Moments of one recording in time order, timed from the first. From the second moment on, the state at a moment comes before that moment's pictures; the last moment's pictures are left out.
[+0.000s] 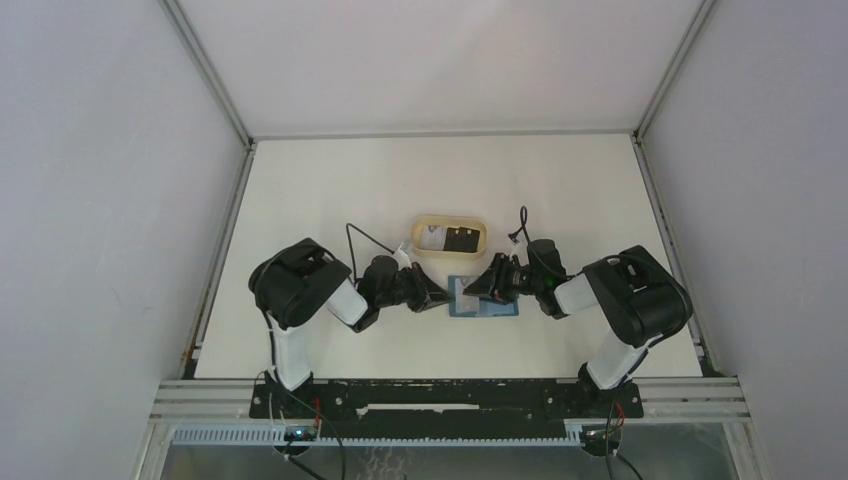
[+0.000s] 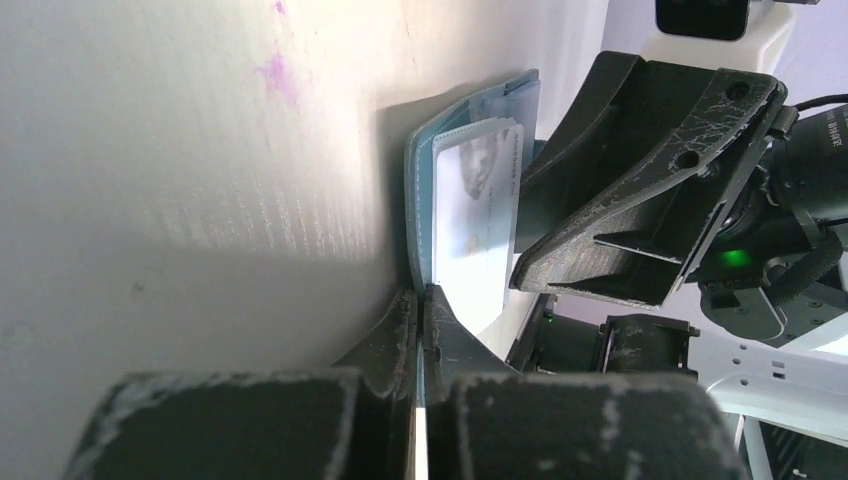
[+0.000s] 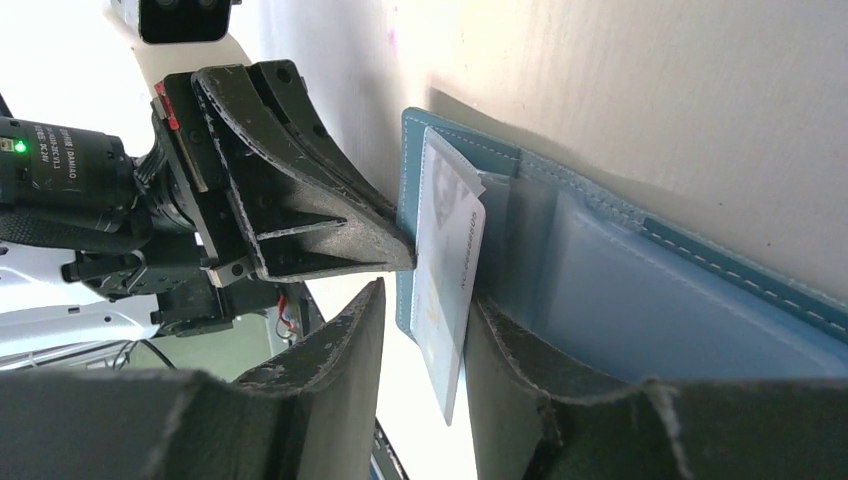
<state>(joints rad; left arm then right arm) -0.69 1.93 0.47 1.02 0.43 -1.20 0.37 1.69 0.40 0.67 -0.71 0.89</state>
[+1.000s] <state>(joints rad) -0.69 1.93 0.46 1.03 0.42 -1.20 0.25 1.52 0.37 0.57 -0.81 0.90</state>
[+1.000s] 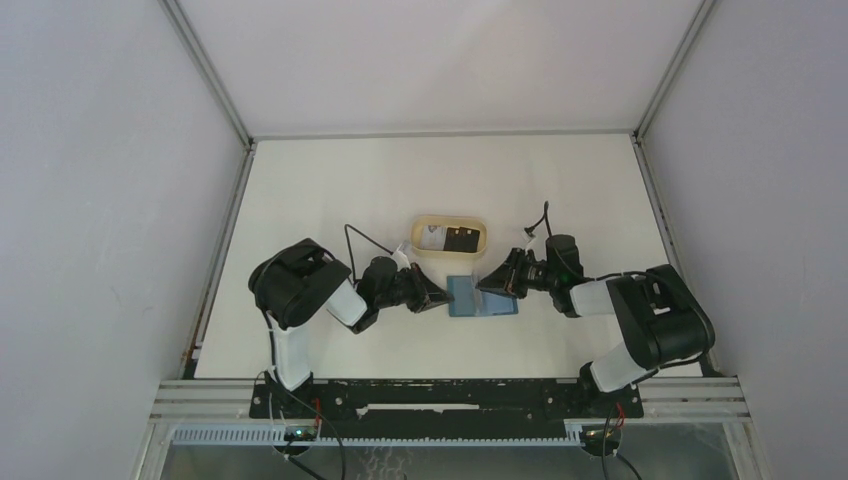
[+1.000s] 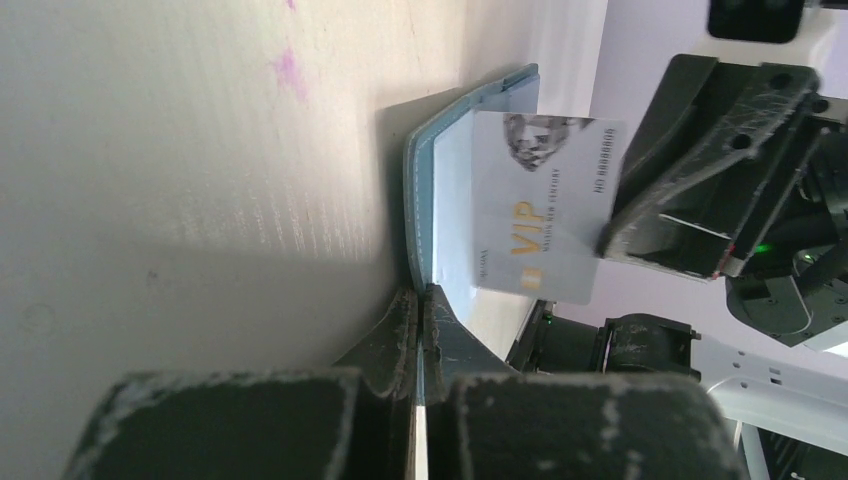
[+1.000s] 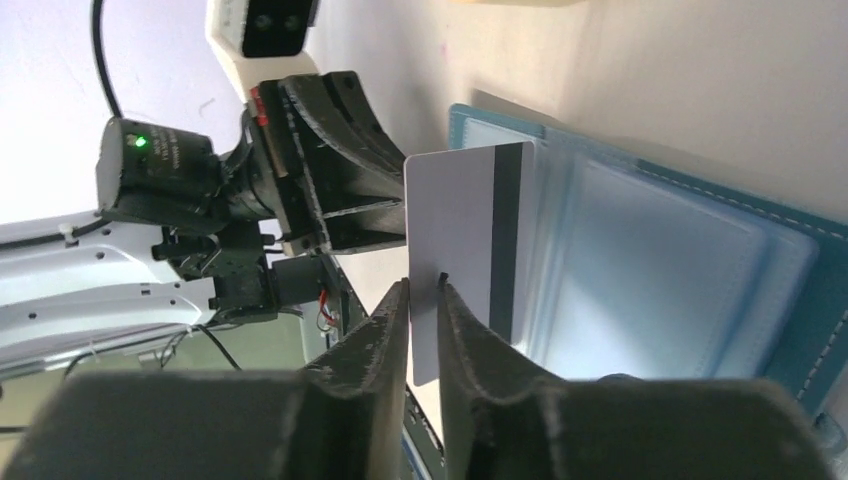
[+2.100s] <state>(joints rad) -0.68 1.88 0.45 0.95 0.41 -1.16 0.26 1.52 0.38 0.35 -0.70 0.72</state>
